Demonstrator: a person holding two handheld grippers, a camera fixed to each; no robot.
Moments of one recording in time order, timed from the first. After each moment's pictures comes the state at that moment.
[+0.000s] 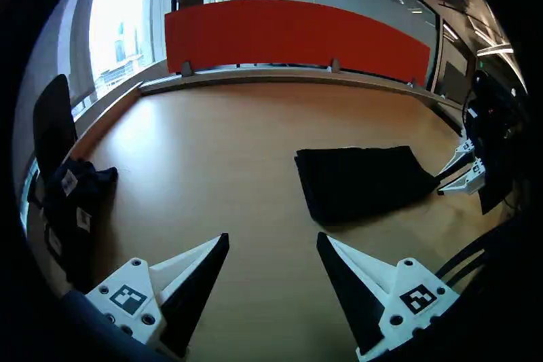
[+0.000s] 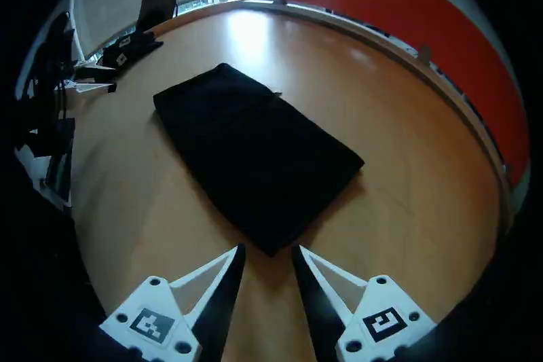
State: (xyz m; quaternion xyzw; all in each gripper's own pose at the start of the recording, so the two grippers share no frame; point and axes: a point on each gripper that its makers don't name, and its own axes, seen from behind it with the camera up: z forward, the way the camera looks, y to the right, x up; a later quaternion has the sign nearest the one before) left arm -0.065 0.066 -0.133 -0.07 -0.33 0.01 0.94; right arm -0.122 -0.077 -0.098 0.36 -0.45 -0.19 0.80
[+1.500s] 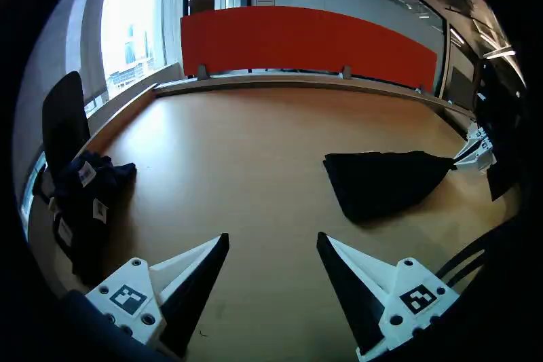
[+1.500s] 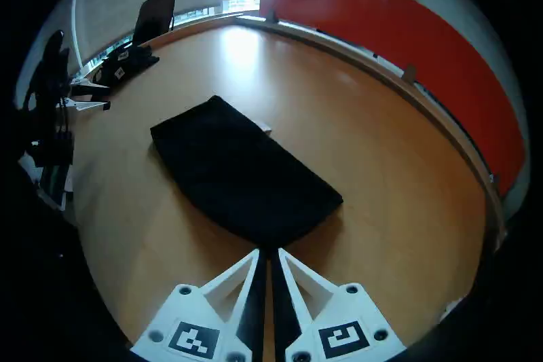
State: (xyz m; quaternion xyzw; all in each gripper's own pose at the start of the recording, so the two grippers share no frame) left arm -0.057 0.041 -0.150 -0.05 -0.32 0.01 0.95; right arm -0.078 -0.068 -0.083 0.34 -0.41 -0.20 0.82
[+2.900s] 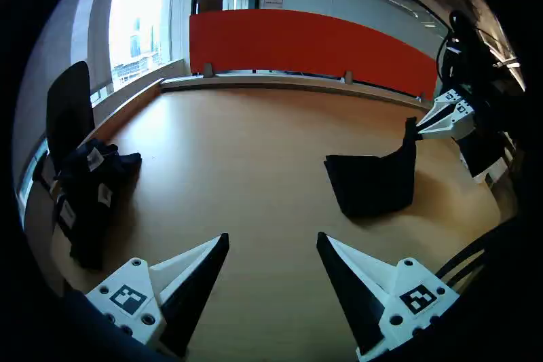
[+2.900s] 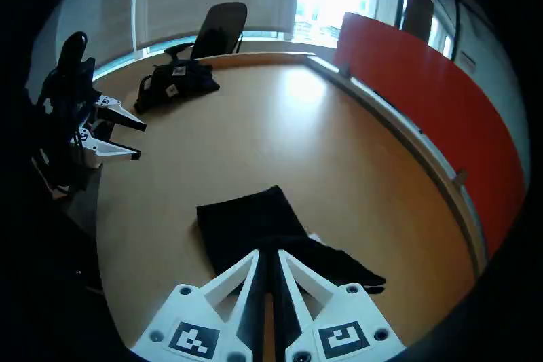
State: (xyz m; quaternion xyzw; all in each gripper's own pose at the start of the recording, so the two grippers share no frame) left arm -0.050 0.047 -0.175 -0.04 -0.31 -0.02 0.95; right arm -0.011 -0.220 -0.046 0.49 -0.32 -0.26 0.77
